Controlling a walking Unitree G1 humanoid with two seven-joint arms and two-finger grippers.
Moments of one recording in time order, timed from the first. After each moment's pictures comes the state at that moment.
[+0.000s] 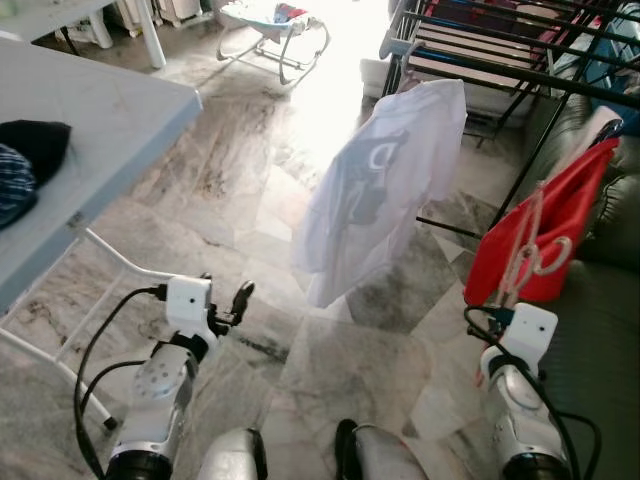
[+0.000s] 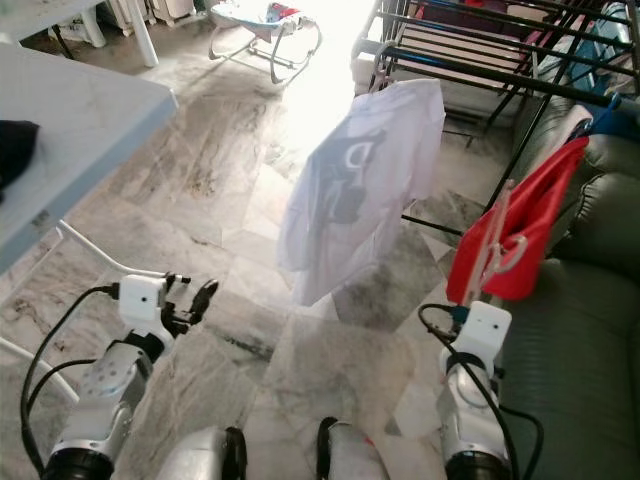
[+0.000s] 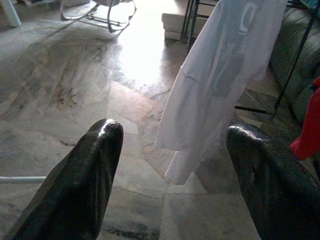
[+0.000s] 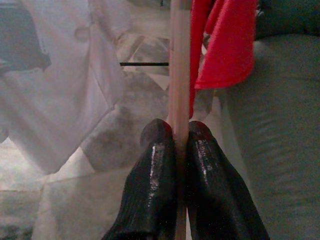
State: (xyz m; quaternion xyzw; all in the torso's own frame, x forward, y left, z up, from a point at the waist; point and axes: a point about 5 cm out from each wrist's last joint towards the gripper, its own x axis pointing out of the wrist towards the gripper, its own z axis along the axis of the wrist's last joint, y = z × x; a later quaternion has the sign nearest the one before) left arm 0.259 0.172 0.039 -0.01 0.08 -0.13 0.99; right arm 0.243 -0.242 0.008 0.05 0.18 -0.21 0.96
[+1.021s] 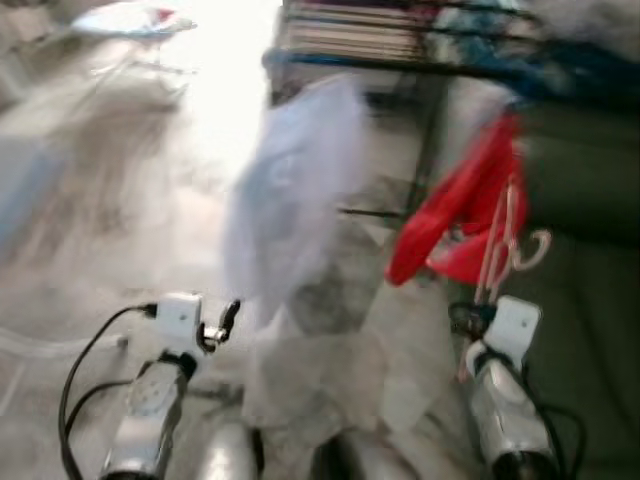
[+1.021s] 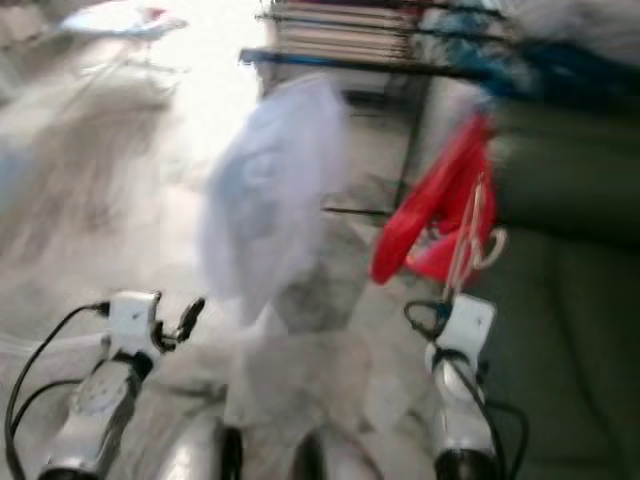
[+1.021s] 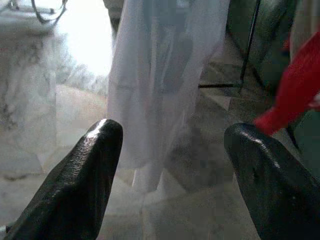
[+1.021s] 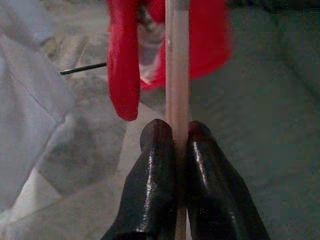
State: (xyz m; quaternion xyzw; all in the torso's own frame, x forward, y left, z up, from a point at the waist) left arm 0.242 0.184 0.024 0.01 0.11 -0.08 0.99; right arm 0.247 -0.226 0.006 0.06 0.19 -0.18 0.96
